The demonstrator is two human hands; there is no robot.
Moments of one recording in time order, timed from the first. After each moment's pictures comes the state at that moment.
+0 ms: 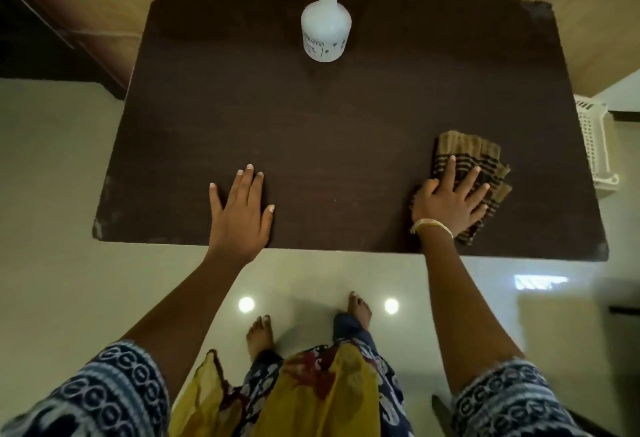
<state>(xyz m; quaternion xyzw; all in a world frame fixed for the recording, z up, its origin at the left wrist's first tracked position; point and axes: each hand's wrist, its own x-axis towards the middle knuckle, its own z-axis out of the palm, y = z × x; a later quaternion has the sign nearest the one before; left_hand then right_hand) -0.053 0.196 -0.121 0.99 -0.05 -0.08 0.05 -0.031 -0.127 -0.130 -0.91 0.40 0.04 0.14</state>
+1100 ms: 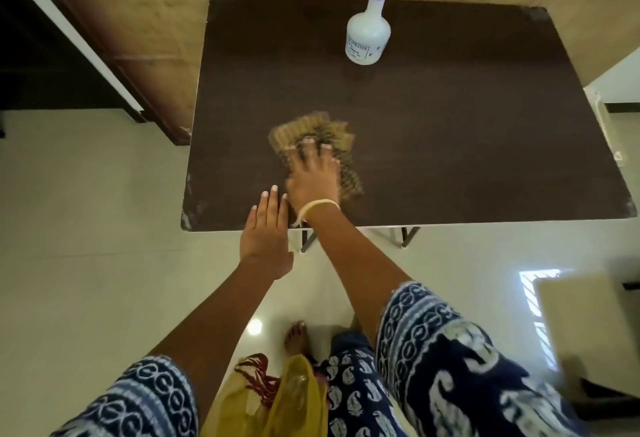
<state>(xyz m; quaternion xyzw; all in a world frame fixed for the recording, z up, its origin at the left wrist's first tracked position) -0.102 0.301 -0.119 0.97 -0.15 -0.19 -0.09 -0.020 0.189 -0.116 -0.99 0.03 0.12 0.10</state>
